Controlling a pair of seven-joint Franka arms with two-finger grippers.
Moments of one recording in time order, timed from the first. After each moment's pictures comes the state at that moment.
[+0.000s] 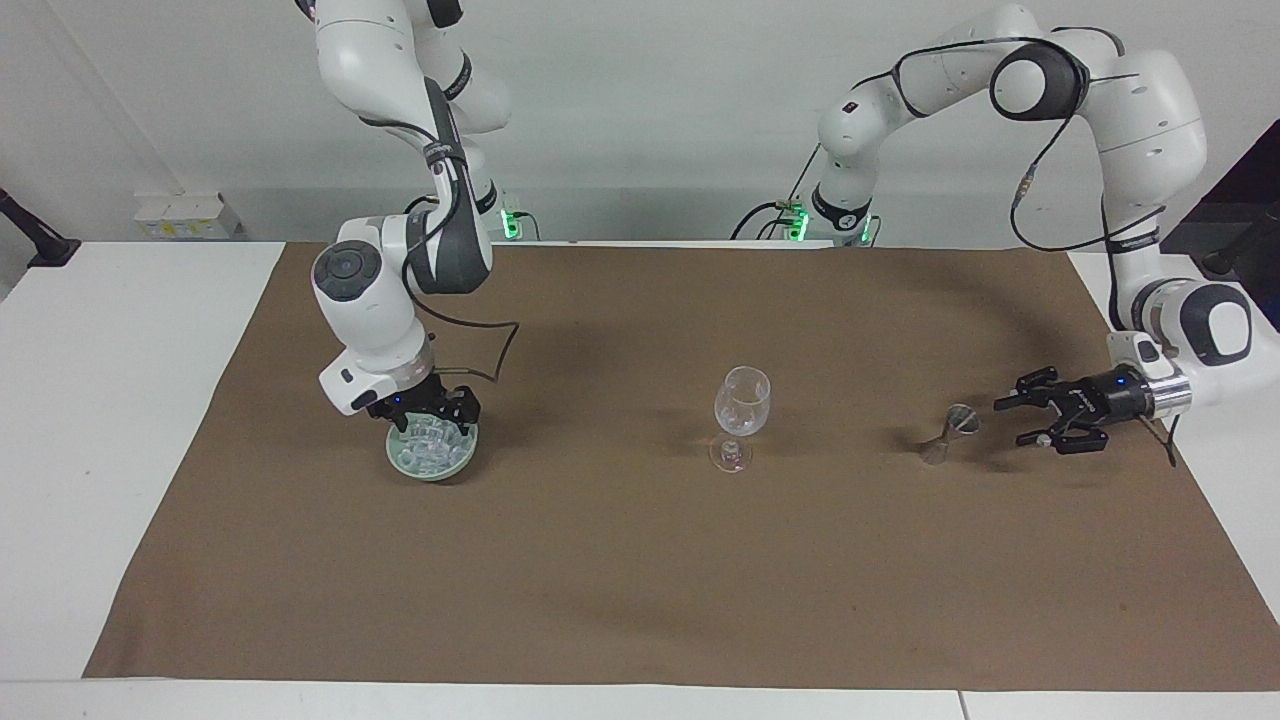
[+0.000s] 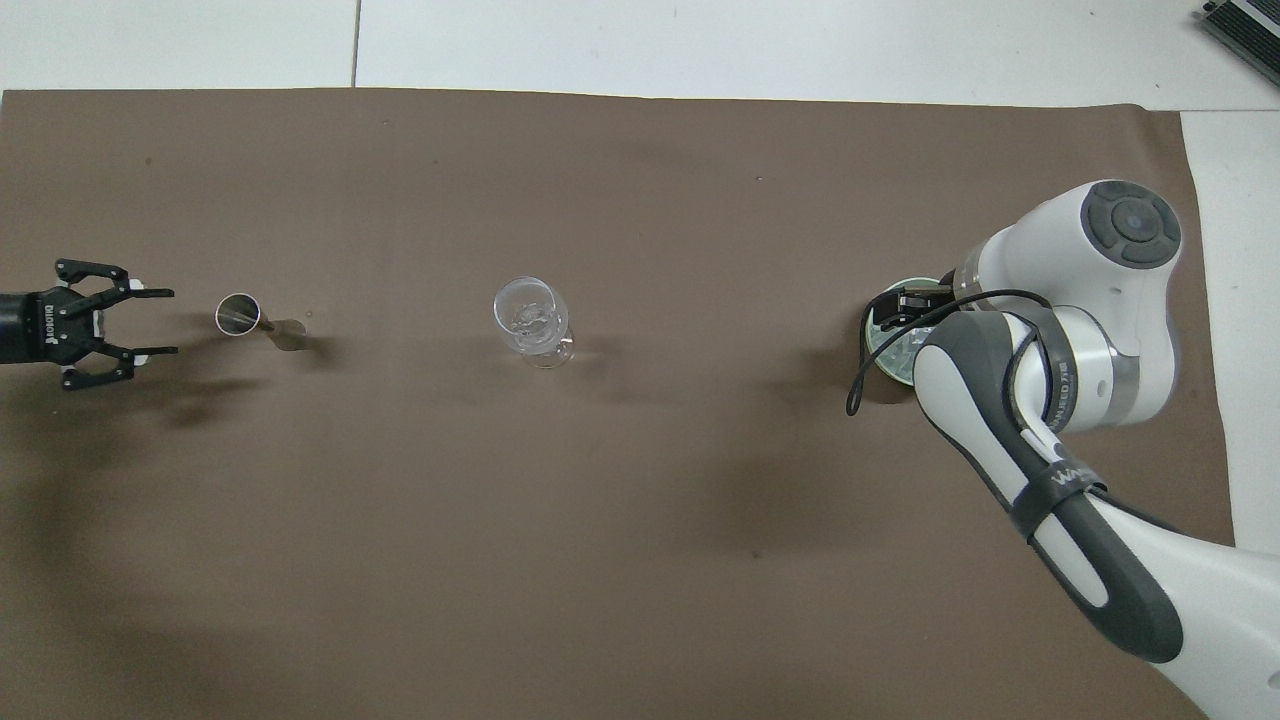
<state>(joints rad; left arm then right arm) 0.68 0.63 -0.21 -1.55 -0.90 1.50 2.43 0.09 0.27 0.00 -1.91 0.00 2.17 0.17</state>
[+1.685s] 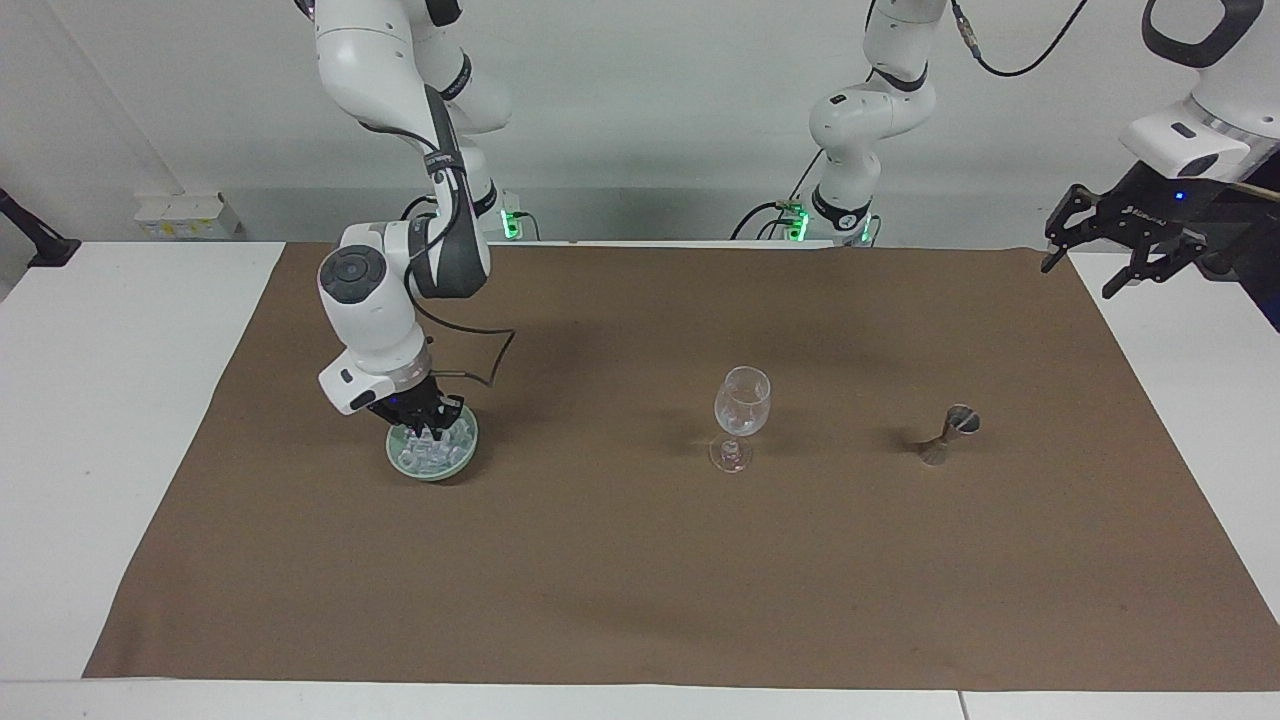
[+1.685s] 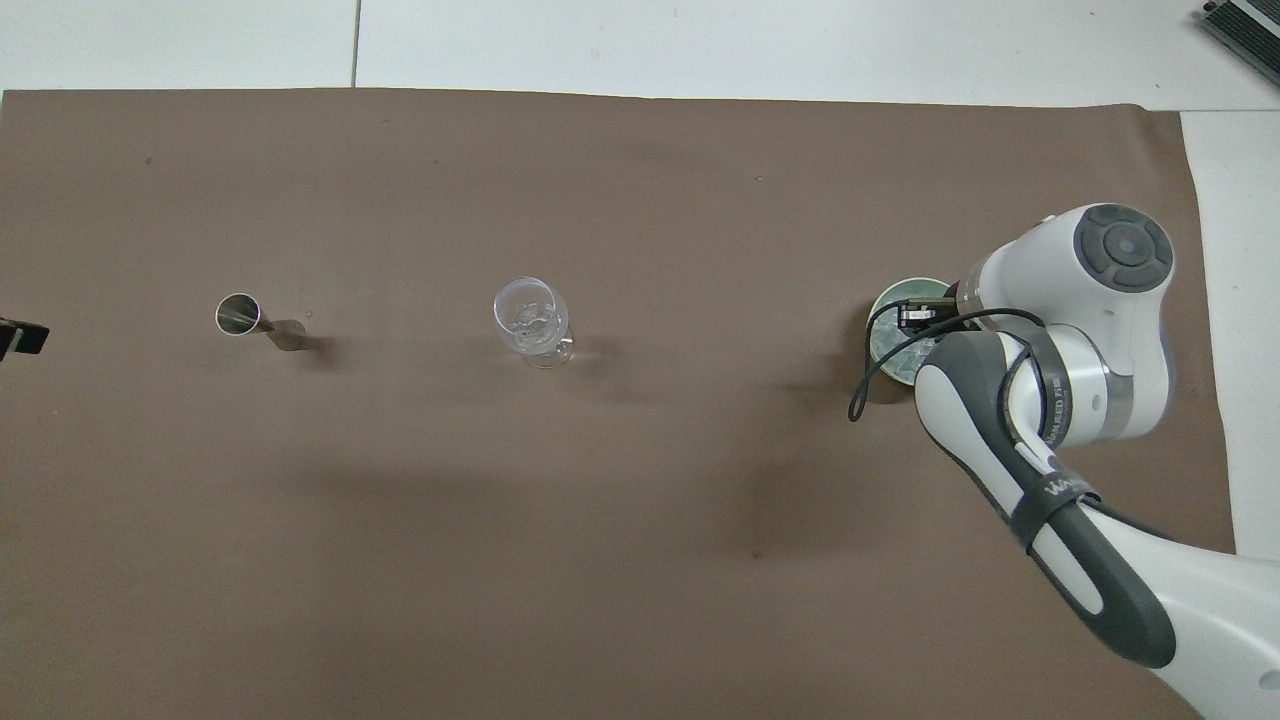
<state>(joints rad) 0.33 -0.02 -0.22 -1.56 -0.12 1.57 0.51 0.08 0.26 -0.01 -1.96 -0.04 2.24 0.19</state>
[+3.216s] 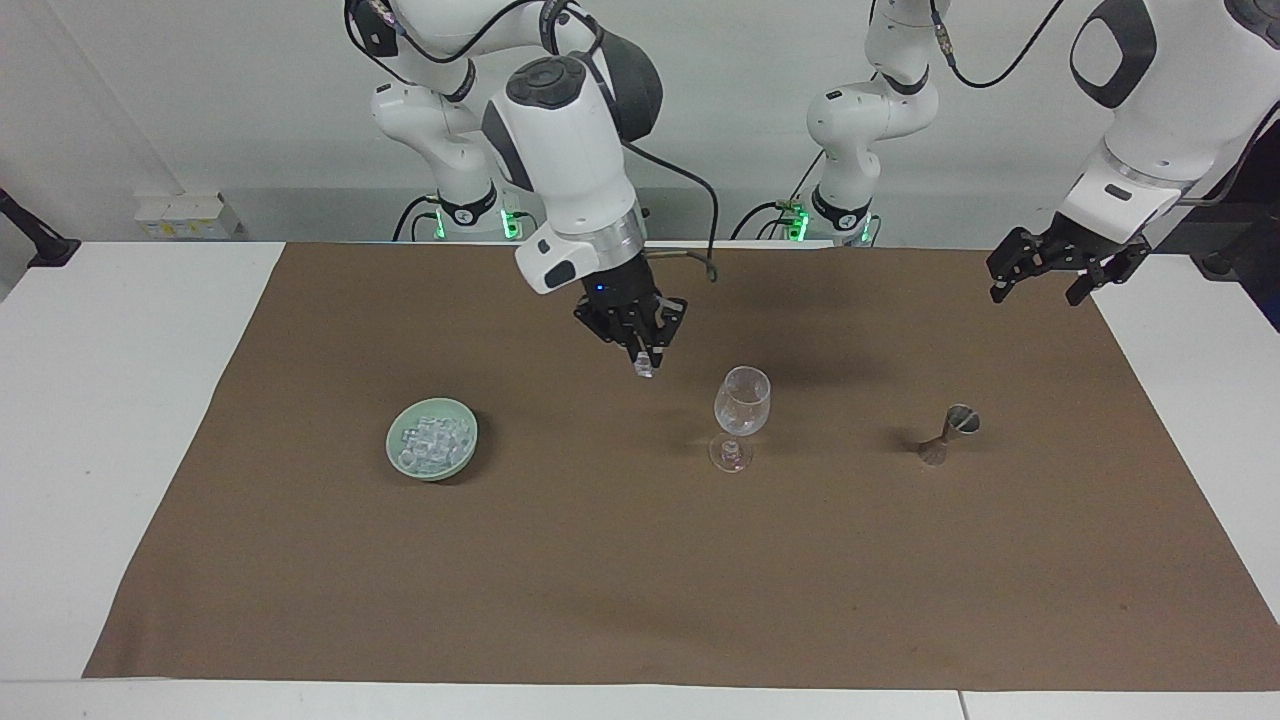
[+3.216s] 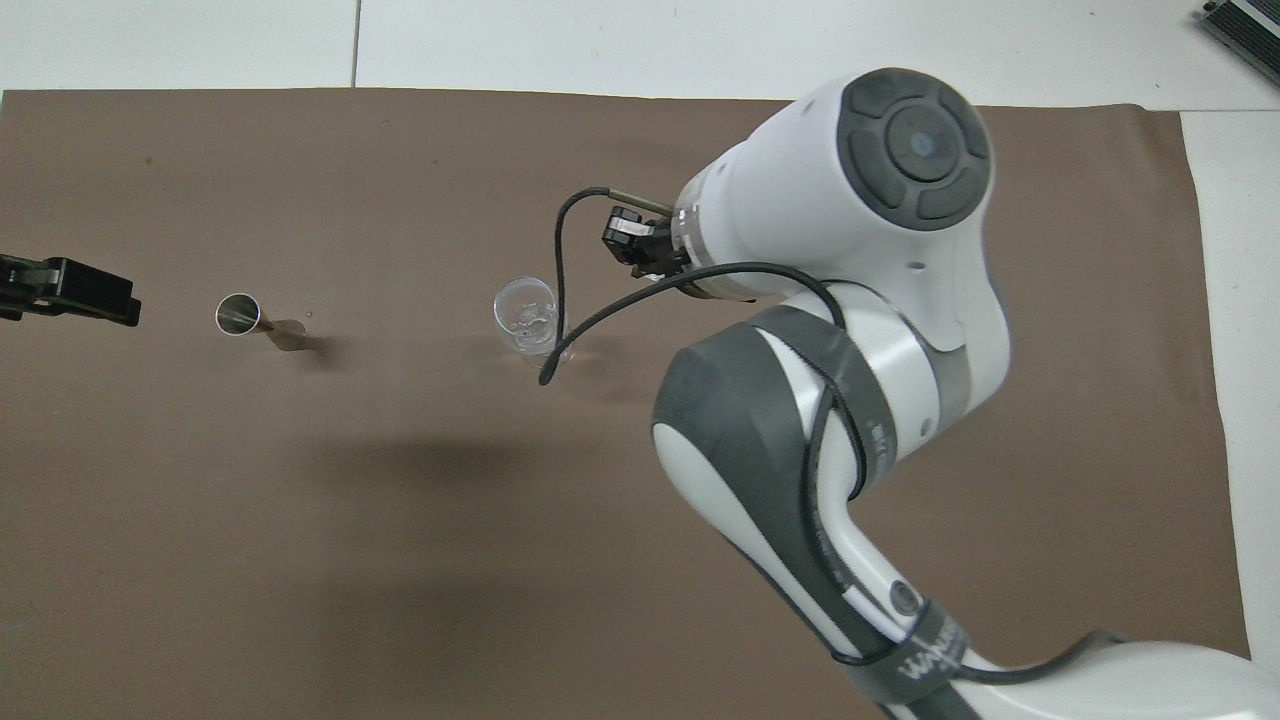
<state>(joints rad) 0.20 0.04 -0.23 -1.55 0.01 1.59 0.09 0.31 0.38 0.25 -1.32 0.08 1.94 0.85</state>
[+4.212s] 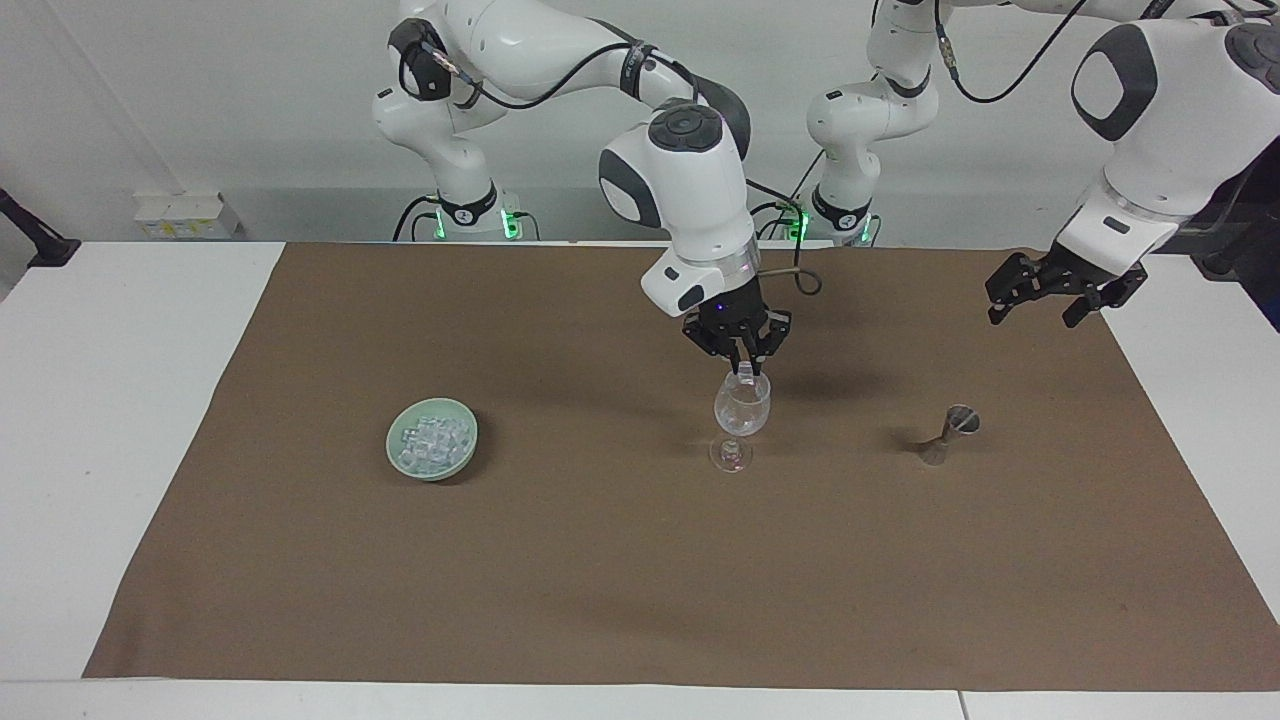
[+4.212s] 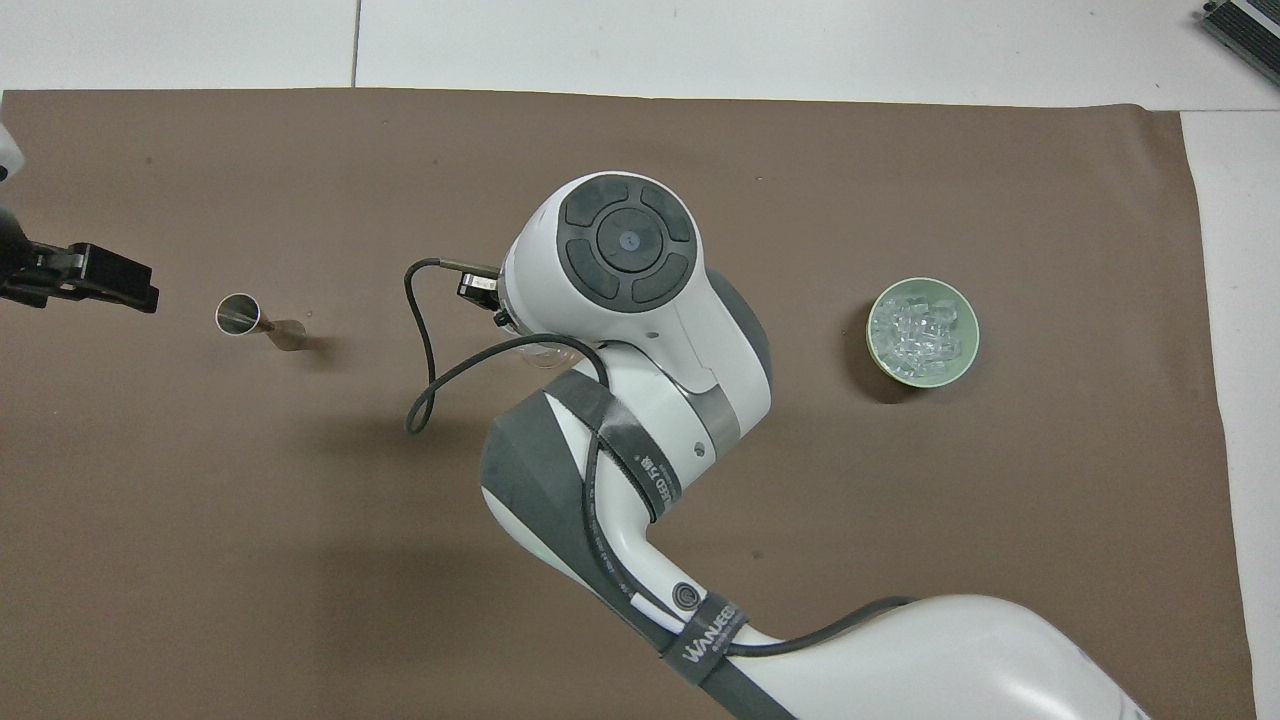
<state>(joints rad) 0.20 0.10 -0.22 -1.53 0.01 1.61 0.09 0.47 0.55 0.25 -1.23 0.01 2.04 0.91</state>
